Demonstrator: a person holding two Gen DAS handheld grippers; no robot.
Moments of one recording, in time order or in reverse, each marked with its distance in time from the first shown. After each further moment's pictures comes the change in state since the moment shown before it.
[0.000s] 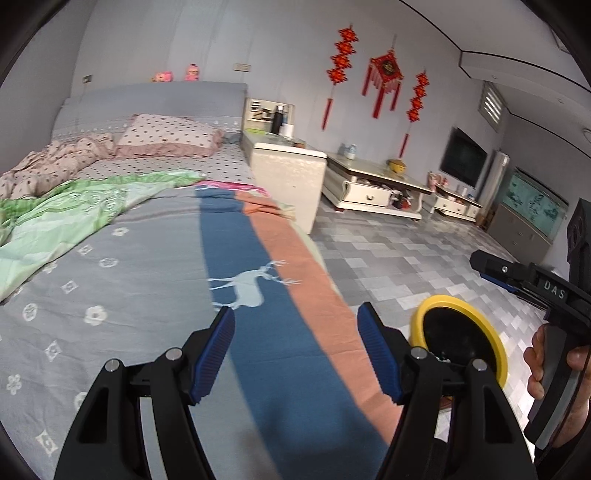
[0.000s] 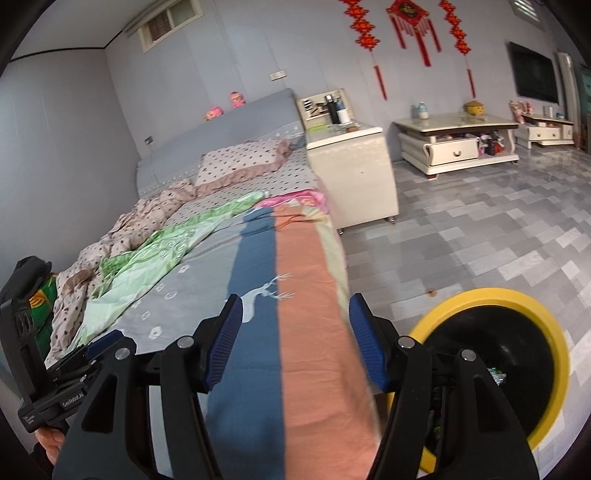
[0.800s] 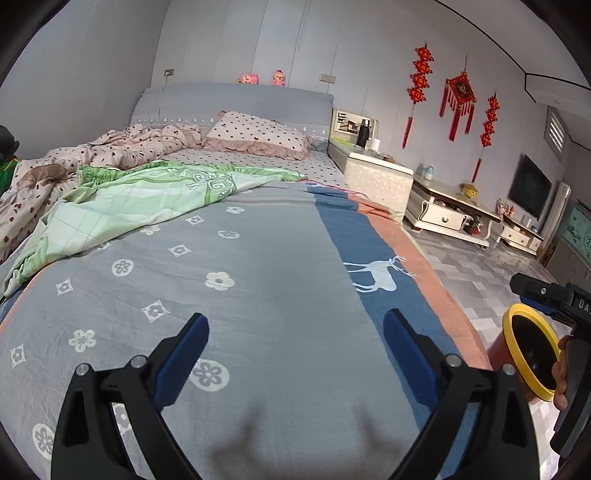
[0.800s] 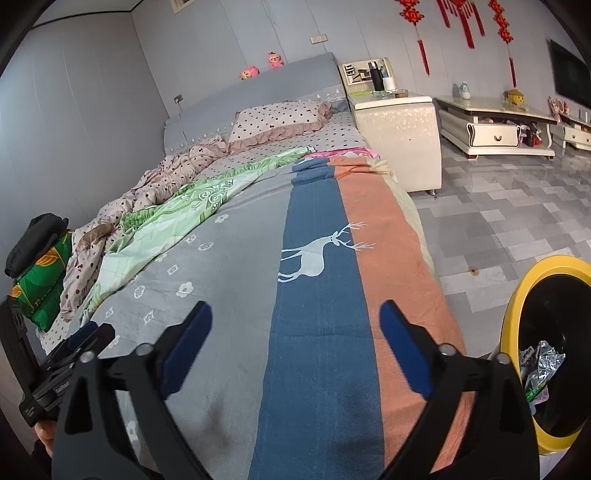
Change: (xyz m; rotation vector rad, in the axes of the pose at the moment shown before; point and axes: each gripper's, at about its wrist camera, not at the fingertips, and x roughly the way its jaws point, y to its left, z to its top) left arm -0.044 0.125 -0.059 -0.121 -0.066 0.262; right arm 0.086 0.102 -0.062 -0.083 0.119 0.077
